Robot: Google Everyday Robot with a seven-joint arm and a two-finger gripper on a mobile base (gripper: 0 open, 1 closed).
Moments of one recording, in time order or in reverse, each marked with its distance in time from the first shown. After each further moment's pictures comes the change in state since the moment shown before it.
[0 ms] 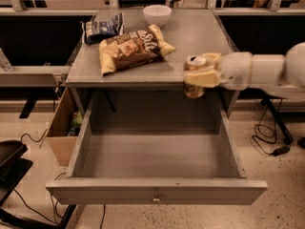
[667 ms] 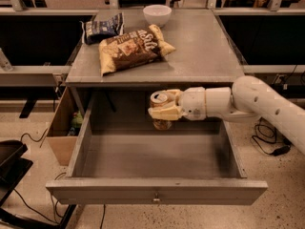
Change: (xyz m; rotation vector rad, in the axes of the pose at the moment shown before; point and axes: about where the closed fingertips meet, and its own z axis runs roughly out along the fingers) arm 0.089 0.068 0.101 -0.155 0.060 0.065
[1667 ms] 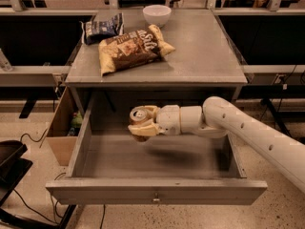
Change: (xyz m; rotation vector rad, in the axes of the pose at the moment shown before) arm 0.050 0.020 0.085 -0.101 -0.085 -0.091
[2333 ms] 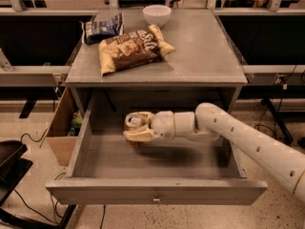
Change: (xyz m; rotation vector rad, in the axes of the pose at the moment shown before) arm 0.019 0.009 0.023 -0.068 -0.051 0.031
